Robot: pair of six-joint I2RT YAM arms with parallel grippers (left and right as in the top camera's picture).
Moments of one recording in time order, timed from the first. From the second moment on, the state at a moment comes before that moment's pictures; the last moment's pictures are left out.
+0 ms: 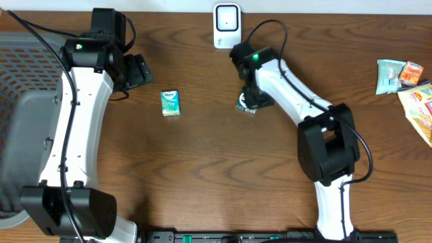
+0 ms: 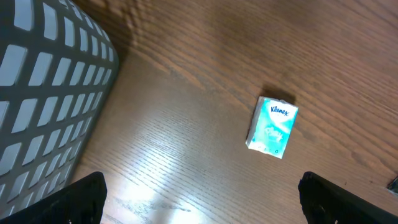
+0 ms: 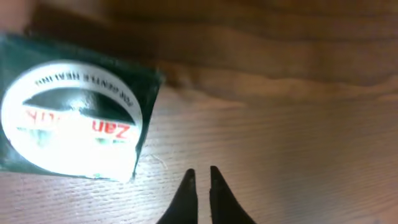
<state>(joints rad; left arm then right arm) -0.05 1.70 1.71 -1.26 -0.17 -0.44 0.46 2.21 1.81 -1.19 0.30 0.37</state>
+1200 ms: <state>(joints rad) -0.05 1.70 1.71 -1.26 -0.17 -0.44 0.45 2.21 1.82 -0.96 0.03 0.09</state>
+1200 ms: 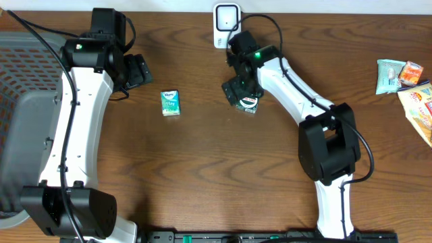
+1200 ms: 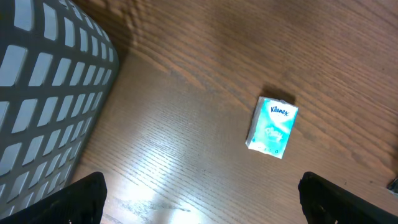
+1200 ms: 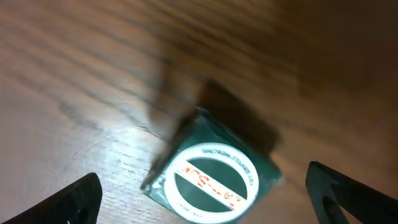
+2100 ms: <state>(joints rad) -0.05 1.70 1.71 -1.26 -0.17 -0.44 0.44 2.31 1.83 -0.97 0.07 0.64</state>
